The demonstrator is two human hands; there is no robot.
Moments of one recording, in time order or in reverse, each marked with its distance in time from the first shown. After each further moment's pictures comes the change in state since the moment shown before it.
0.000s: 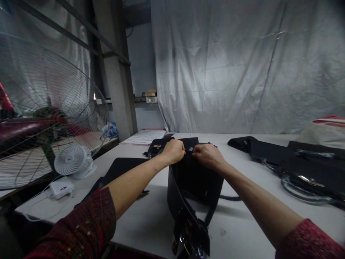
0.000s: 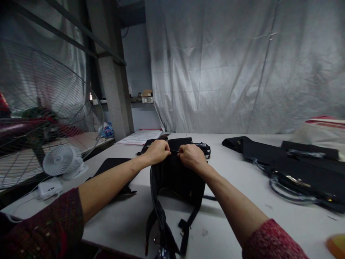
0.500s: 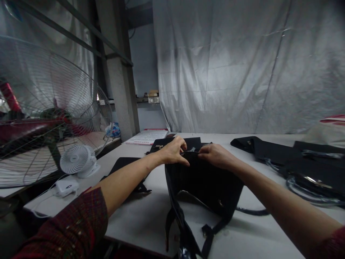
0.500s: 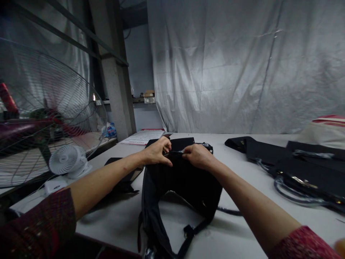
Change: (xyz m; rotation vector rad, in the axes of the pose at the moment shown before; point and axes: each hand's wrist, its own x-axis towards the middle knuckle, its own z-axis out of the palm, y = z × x) left_hand -0.009 -0.031 -0.004 -0.399 -0.087 0.320; right_hand -0.006 0.017 -0.020 0.110 -0.131 -0.102
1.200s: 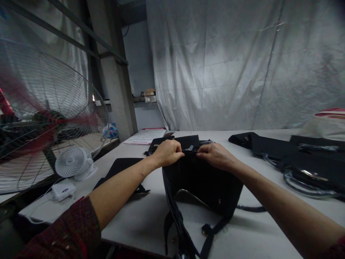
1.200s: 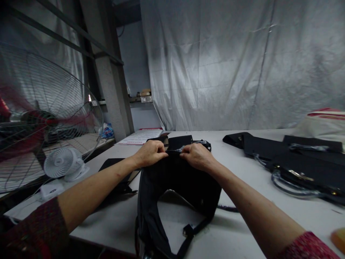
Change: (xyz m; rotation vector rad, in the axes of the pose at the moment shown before) left_hand -0.009 0.018 0.000 0.344 0.097 -0.048; right_hand -0.016 0.002 0.003 0.066 0.060 -0.033
